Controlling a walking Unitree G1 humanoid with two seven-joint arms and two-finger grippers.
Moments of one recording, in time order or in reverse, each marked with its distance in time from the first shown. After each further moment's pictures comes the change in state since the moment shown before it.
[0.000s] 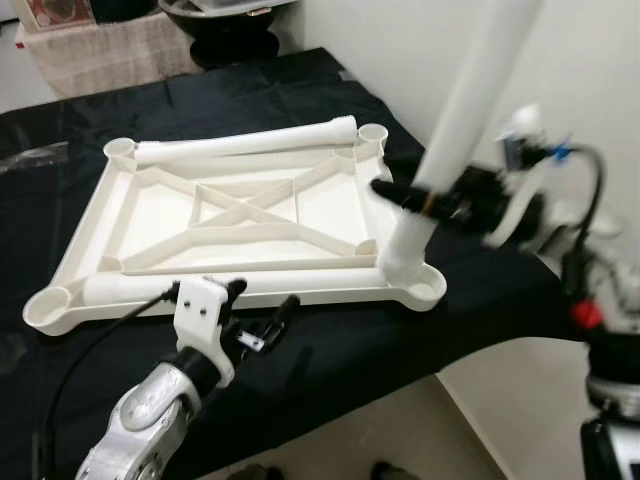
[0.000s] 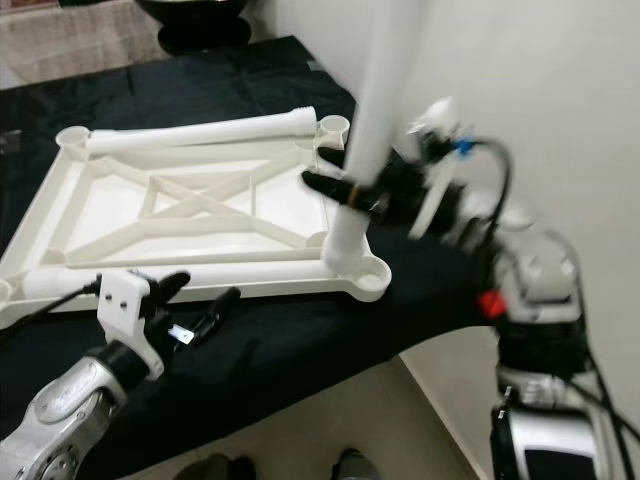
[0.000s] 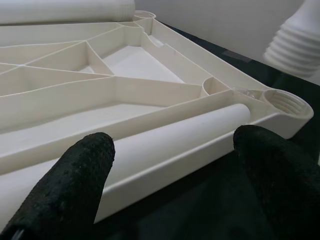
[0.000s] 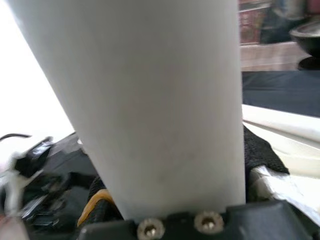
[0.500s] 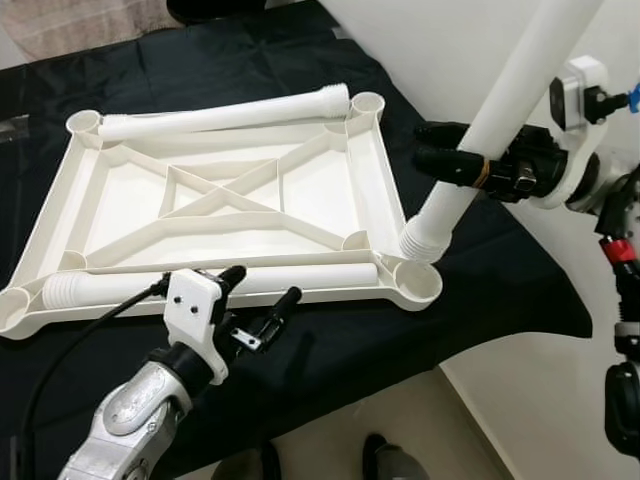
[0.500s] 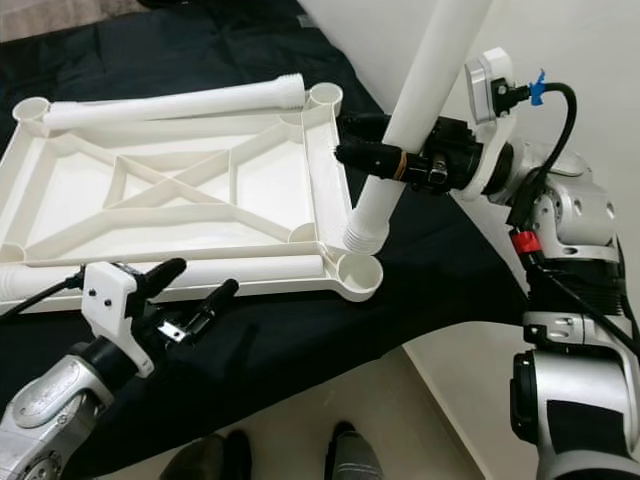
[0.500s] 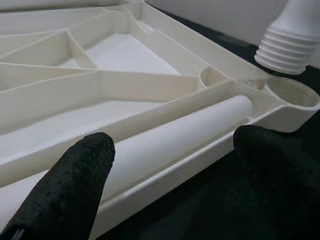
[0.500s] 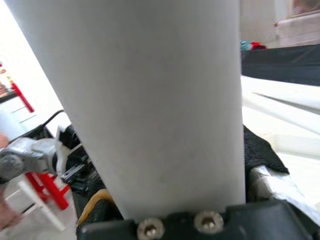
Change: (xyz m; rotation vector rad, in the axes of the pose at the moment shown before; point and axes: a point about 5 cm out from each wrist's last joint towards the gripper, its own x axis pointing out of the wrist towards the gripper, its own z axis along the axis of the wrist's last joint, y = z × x) left arm -0.007 -0.003 0.023 0.088 -0.053 -0.059; right arm -0.009 -0.020 0.019 0.007 -0.022 0.238
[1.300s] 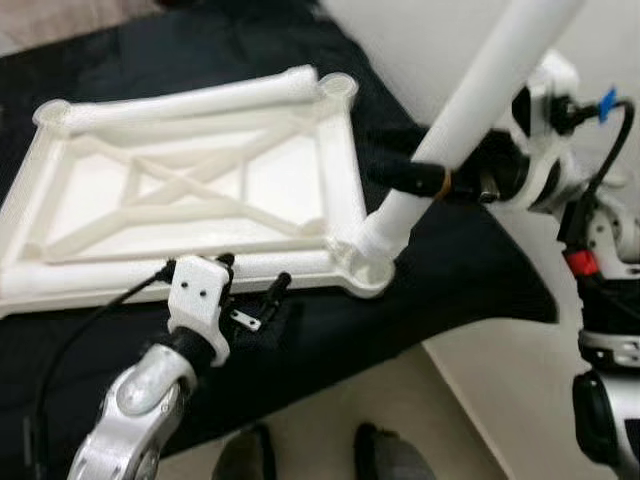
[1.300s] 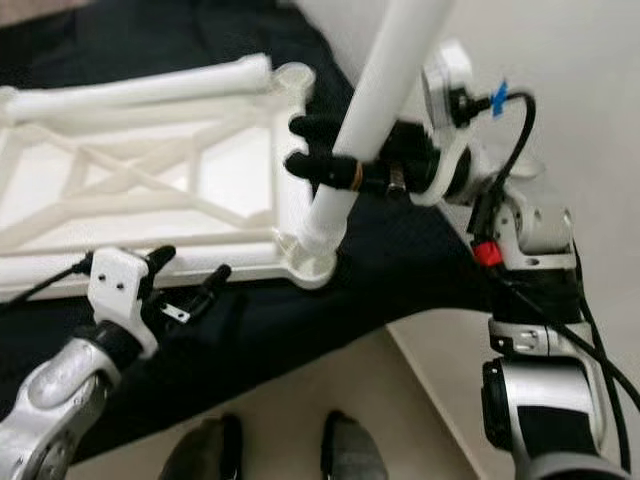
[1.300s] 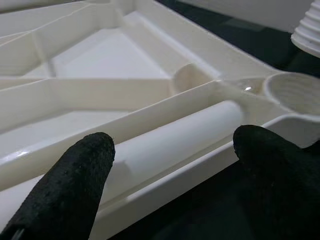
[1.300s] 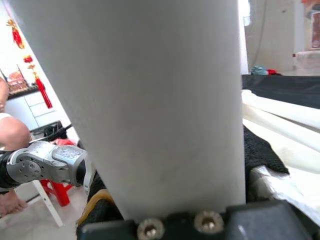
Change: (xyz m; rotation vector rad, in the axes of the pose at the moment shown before) left arm 0.009 0.013 -0.005 0.079 0.027 0.161; right arm 0.042 0.021 0.001 -0.104 -0.080 0.101
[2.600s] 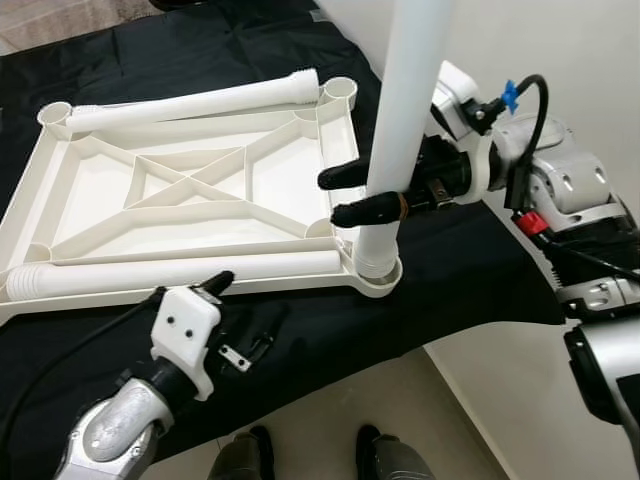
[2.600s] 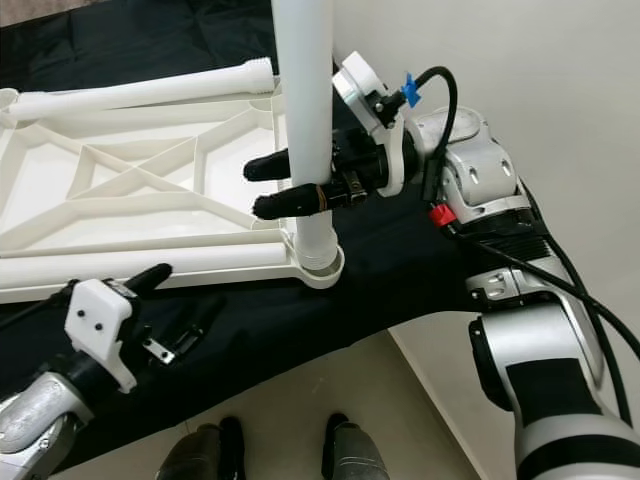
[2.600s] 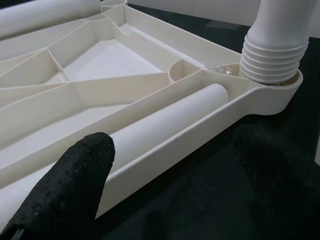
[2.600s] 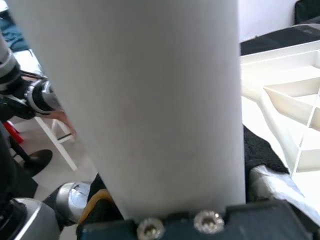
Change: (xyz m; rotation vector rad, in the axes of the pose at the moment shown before) left arm -0.033 -0.001 0.005 0.091 -0.033 -0.110; right arm 0.036 -0.015 -0.013 0.042 0.223 0.341
